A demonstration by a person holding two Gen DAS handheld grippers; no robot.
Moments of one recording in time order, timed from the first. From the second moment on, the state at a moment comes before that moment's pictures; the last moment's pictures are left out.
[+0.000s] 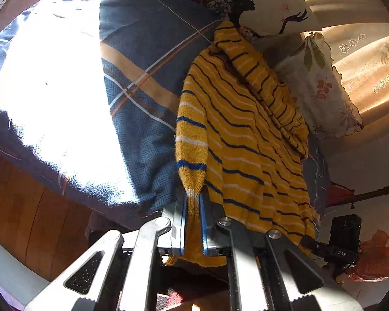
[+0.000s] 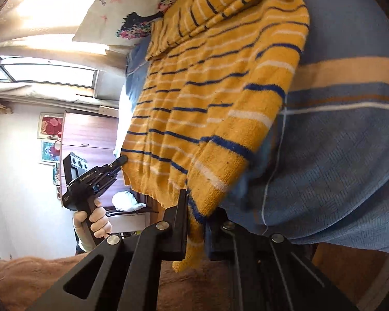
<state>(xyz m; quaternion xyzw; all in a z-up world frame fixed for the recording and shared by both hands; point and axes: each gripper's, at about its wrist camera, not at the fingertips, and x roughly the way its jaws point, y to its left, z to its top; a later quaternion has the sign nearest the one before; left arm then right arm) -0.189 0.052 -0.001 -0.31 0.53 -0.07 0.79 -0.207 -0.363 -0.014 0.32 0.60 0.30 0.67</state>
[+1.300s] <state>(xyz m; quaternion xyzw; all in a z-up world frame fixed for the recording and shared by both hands) 0.120 0.039 0.021 -0.18 0.52 -0.11 0.83 0.051 -0.501 -0.035 0.56 0.39 -0.02 0.73</state>
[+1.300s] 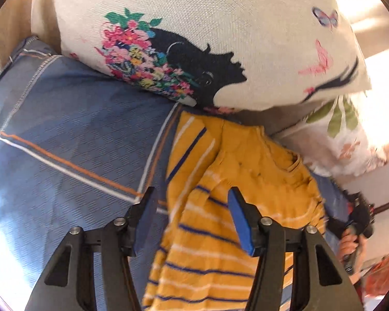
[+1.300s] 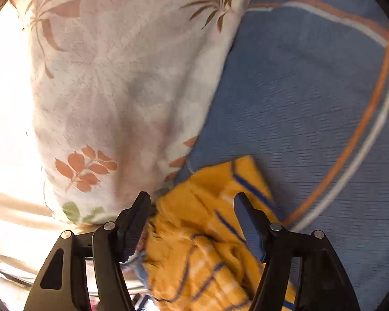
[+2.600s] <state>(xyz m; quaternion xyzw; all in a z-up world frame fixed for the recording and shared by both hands) 0.053 0.078 -0.014 -0.25 0.60 -0.14 0.74 -0.039 -0.426 -0.018 0.32 0.56 -0.01 0.77</state>
